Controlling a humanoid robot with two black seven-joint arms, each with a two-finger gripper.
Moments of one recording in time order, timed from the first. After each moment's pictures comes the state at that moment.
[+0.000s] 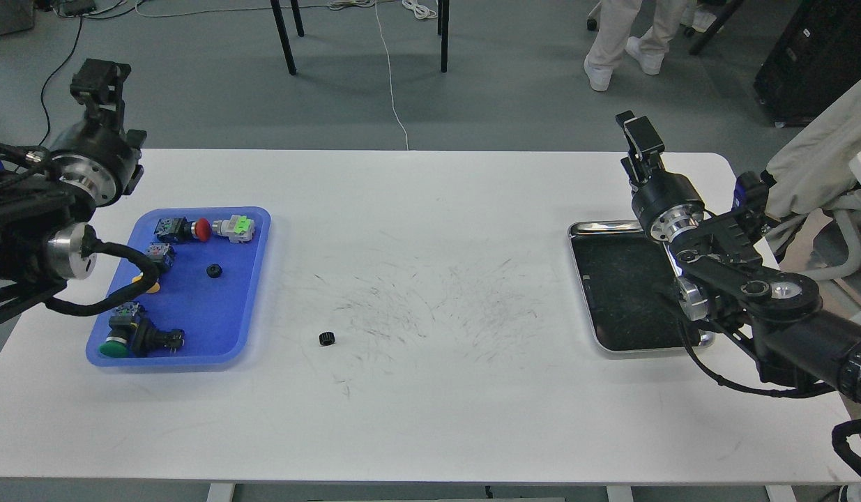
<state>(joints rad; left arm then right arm) -1.11 0.79 0.10 -1.22 -0.07 0.42 -0.39 0.84 -0.33 0.22 0.72 -0.39 -0.30 0.49</state>
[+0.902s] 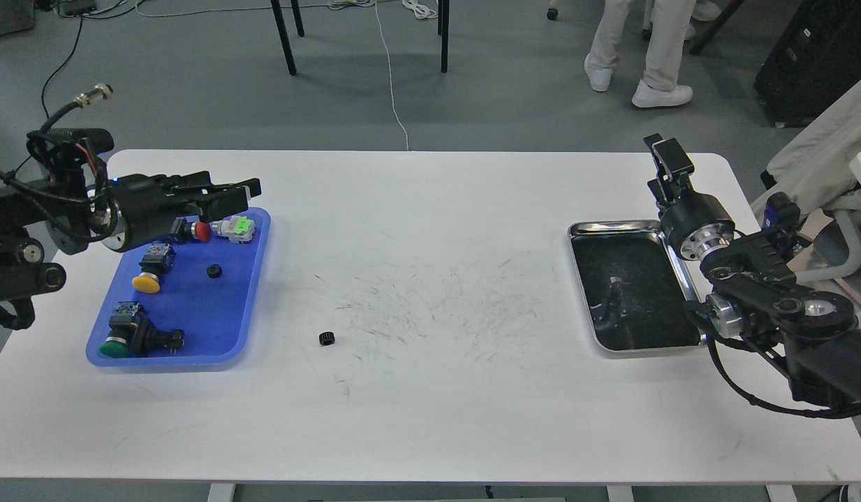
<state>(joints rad) -1.53 0.79 0.78 -1.28 0.85 0.30 -0.38 0.79 -0.41 0.23 0.73 -0.39 -0.24 0.49</state>
